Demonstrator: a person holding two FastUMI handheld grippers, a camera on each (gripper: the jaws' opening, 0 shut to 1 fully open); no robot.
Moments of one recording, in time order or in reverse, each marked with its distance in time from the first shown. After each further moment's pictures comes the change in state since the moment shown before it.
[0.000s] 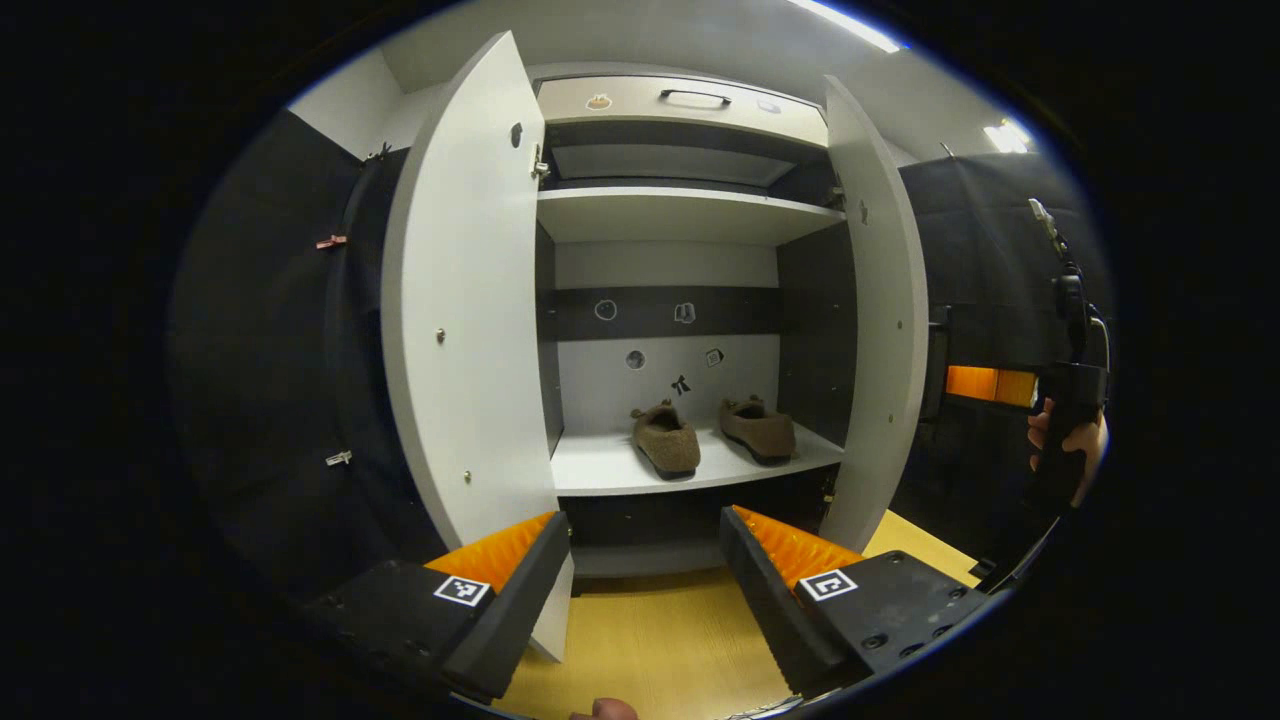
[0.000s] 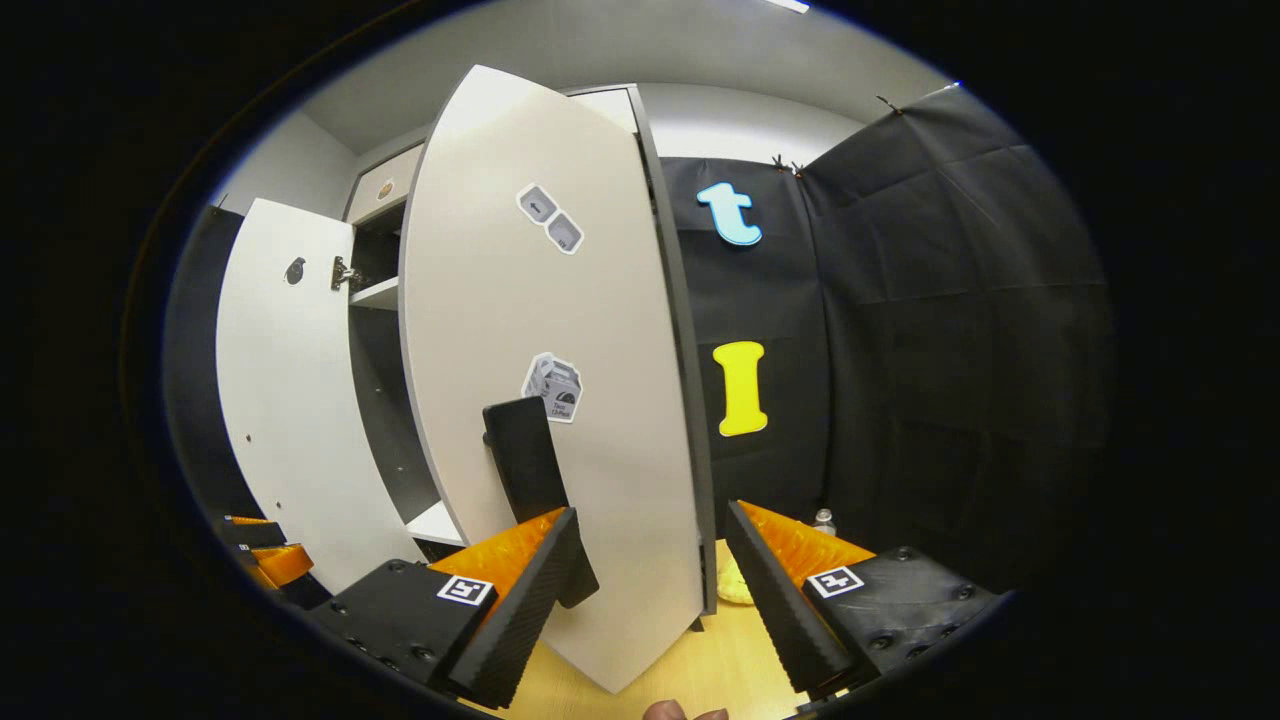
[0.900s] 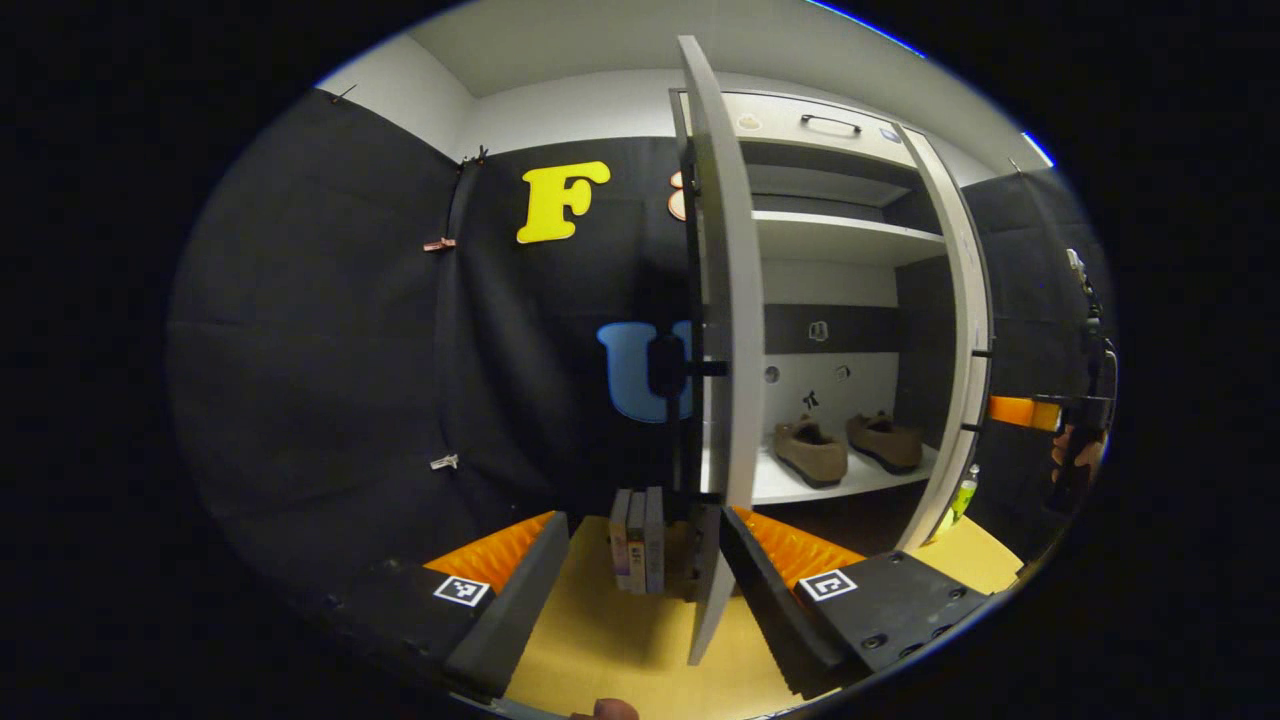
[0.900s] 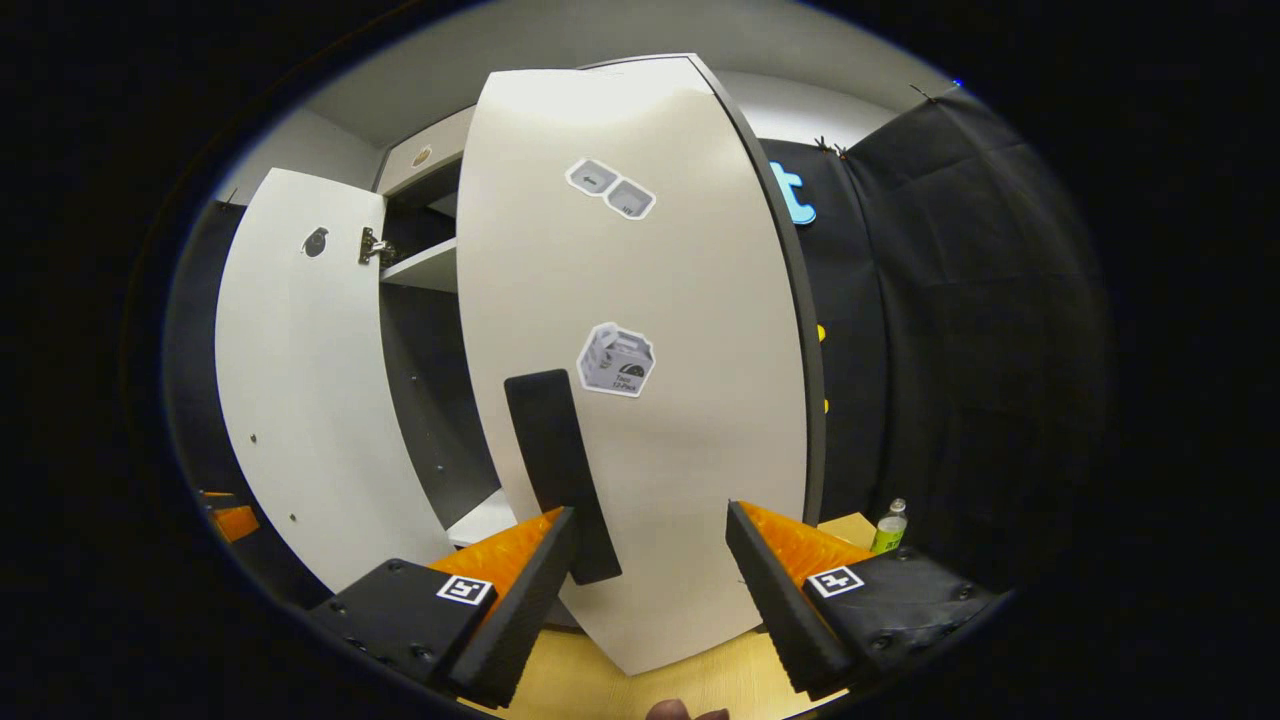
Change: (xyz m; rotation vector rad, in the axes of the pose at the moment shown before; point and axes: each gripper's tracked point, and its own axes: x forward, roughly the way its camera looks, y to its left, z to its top) left arm -0.028 0.179 0.022 -0.022 -0.040 0.265; right arm 0.040 0.077 -0.030 -0.006 0.049 0.095
